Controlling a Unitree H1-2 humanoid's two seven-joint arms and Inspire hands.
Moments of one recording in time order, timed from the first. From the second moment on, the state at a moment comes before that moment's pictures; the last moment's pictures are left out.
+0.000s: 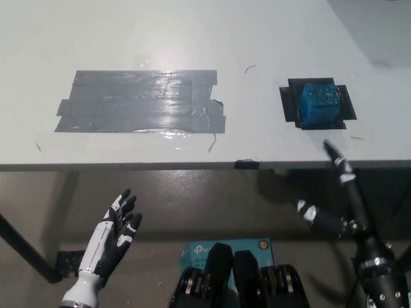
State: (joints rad) left_arm -0.06 0.15 -0.05 0.14 0.07 -0.19 -0.06; right_arm -0.21 -0.10 0.04 0.02 -0.25 -0.13 -0.08
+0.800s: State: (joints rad) left_arm -0.06 0.15 -0.05 0.14 0.07 -0.20 -0.06; right_arm -0.65 -0.10 -0.09 0.49 -0.31 0.01 -0.25
